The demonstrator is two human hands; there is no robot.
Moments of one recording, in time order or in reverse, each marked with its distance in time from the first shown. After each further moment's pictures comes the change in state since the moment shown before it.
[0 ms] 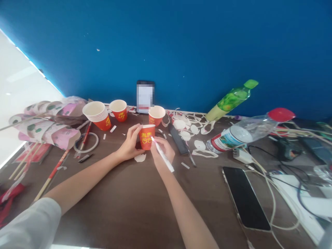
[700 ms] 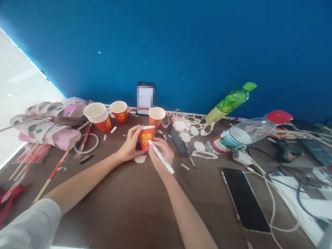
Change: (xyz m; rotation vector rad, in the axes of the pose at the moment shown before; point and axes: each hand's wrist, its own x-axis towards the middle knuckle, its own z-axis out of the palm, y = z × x) left_hand 0.000 0.000 0.000 0.026 -0.001 0.009; right_hand -0.001 0.013 0.000 0.019 -0.050 -0.160
